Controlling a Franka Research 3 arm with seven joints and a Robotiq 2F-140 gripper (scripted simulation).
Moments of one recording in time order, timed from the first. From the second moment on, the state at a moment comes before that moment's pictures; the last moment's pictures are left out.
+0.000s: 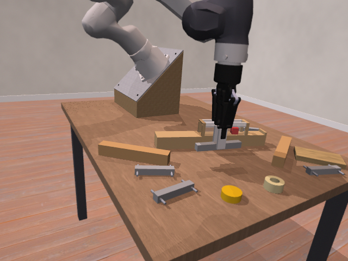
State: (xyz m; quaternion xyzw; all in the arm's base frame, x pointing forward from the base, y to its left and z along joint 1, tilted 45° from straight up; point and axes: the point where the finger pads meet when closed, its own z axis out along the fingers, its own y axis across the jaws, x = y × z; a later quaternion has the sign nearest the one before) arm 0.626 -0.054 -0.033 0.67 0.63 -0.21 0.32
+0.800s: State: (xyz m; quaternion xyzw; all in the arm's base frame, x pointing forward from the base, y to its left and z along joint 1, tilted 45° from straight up) arm 0.619 -0.012 0.011 0.67 0.63 -0.21 0.32
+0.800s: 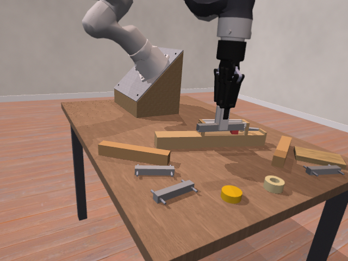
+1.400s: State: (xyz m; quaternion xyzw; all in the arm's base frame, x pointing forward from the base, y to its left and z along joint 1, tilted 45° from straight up) arm 0.618 -0.013 0.011 0.67 0.63 -0.22 0.32
